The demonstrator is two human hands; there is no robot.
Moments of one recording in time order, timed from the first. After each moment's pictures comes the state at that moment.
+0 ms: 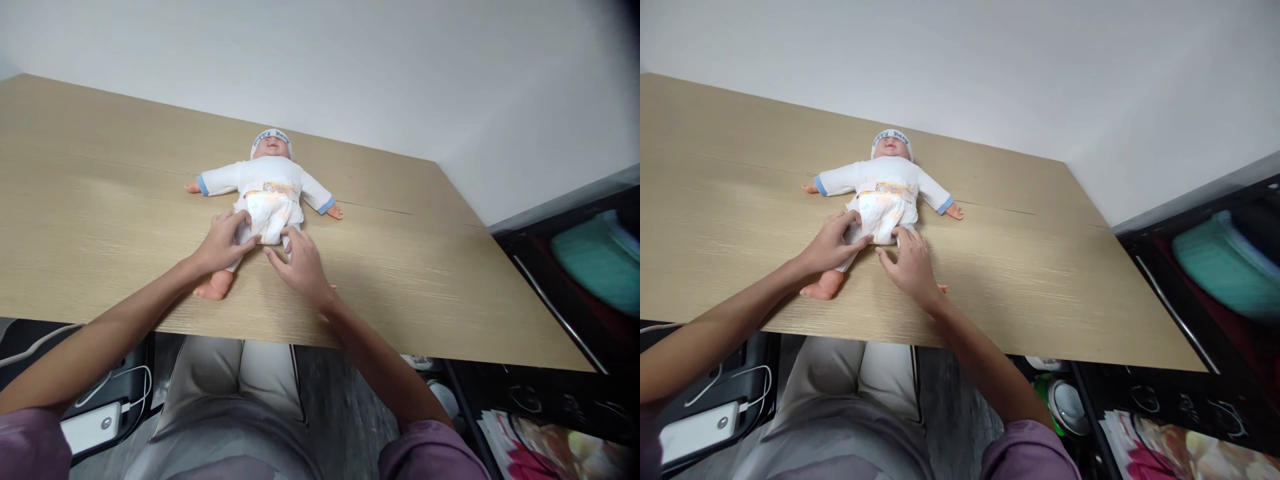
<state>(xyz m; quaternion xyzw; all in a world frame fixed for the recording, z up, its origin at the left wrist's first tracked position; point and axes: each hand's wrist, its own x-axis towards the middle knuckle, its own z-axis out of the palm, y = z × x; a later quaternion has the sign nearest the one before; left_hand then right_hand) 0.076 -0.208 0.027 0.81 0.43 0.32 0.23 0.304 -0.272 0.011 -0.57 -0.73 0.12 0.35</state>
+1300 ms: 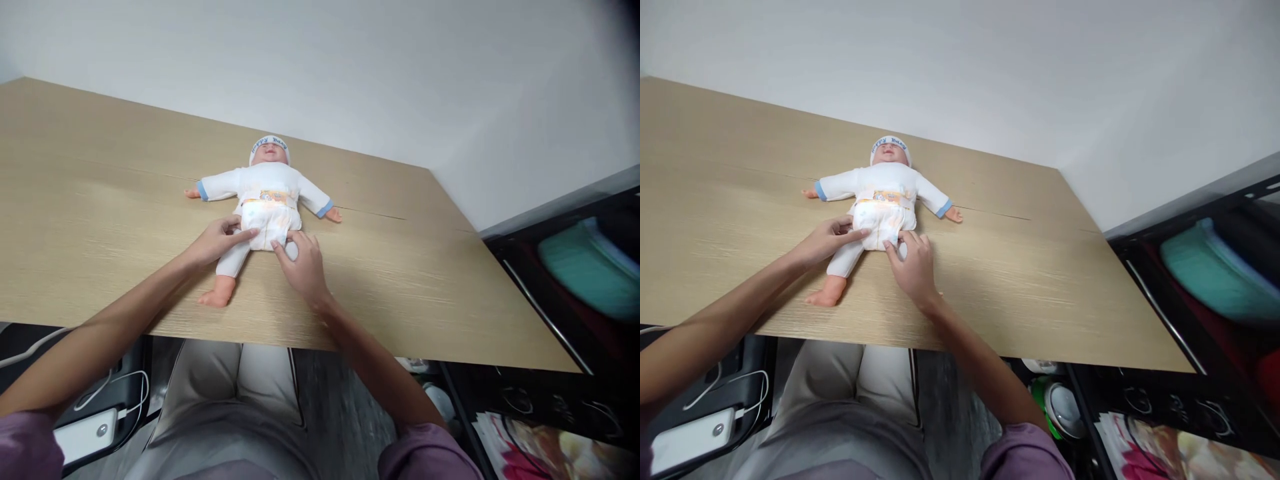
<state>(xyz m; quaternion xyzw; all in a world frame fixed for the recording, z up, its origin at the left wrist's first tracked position) 0.071 -0.200 0.035 0.63 0.43 0.35 0.54 0.303 -0.268 0.014 -0.60 -0.68 0.09 0.40</state>
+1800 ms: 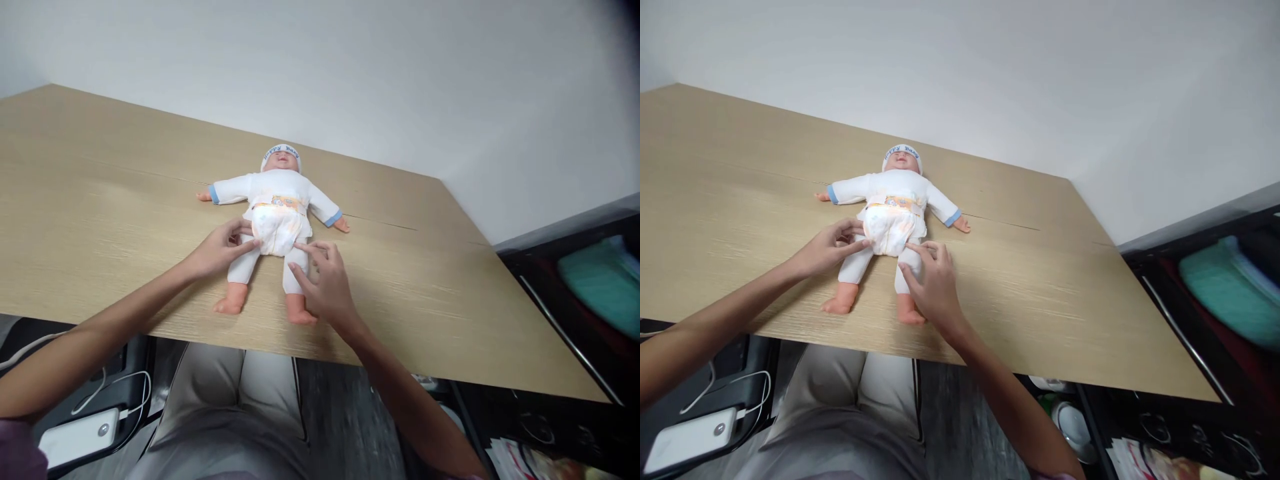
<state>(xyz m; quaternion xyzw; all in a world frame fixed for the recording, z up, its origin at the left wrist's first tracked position) 0.054 -0.213 0.044 0.71 0.42 0.34 0.45 0.327 -0.300 0.024 -0.57 -0.72 0.10 0.40</state>
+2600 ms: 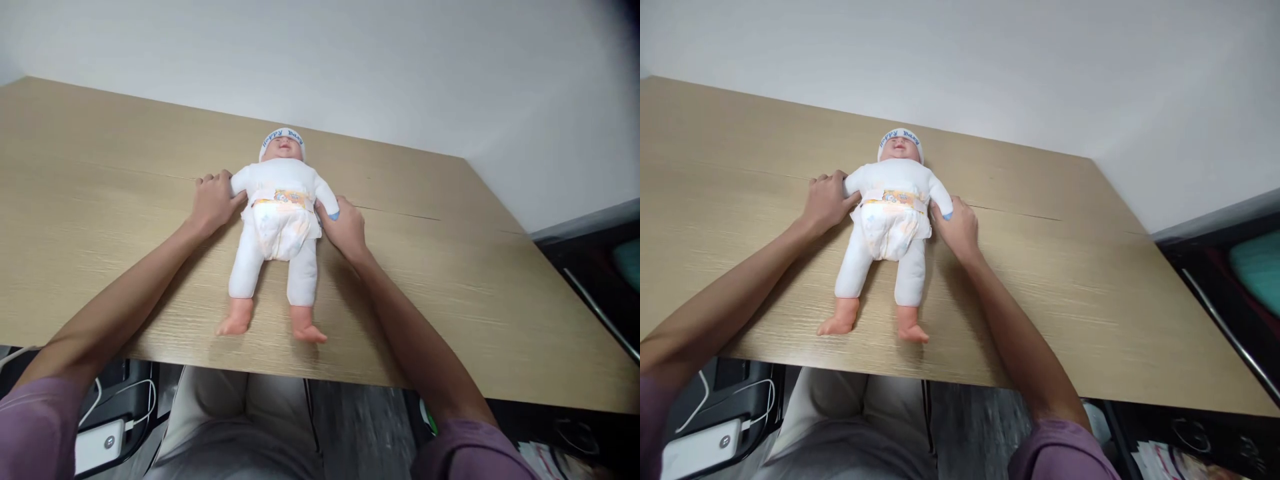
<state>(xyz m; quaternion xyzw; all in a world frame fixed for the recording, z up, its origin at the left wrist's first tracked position) 0.066 -0.078 0.024 0.76 0.63 0.19 0.02 0.395 -0.137 -0.012 -0.71 -0.64 0.04 0.30</state>
